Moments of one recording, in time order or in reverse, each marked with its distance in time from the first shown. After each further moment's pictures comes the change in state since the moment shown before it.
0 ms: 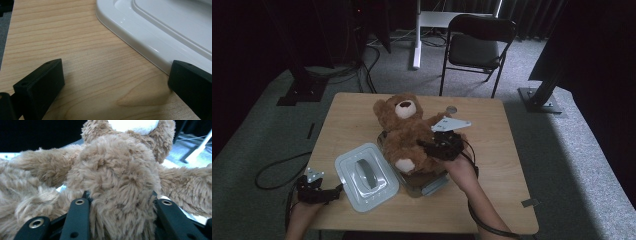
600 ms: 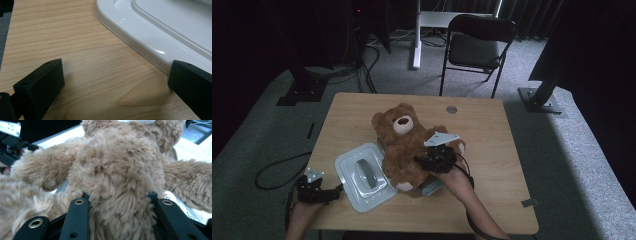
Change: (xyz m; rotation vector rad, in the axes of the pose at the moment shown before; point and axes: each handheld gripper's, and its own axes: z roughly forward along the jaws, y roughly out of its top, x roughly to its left) left arm 0.000 0.000 0.000 0.001 0.000 0.000; right arm 0.011 -0.038 0.026 0.106 0.033 -0.018
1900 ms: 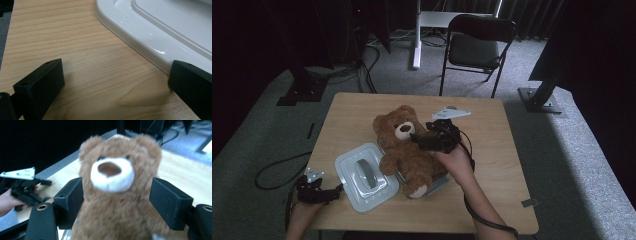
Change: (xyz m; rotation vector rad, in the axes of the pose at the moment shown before) left arm 0.000 0.000 0.000 -0.001 0.000 0.000; right arm -0.027 0.053 -0.020 -0.125 0.033 0.143
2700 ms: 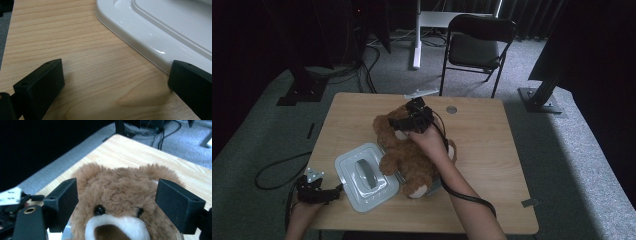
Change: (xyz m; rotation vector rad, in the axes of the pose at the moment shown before) left arm 0.000 0.000 0.000 0.000 0.000 0.000; right arm 0.004 0.047 0.077 0.095 -0.010 0.037
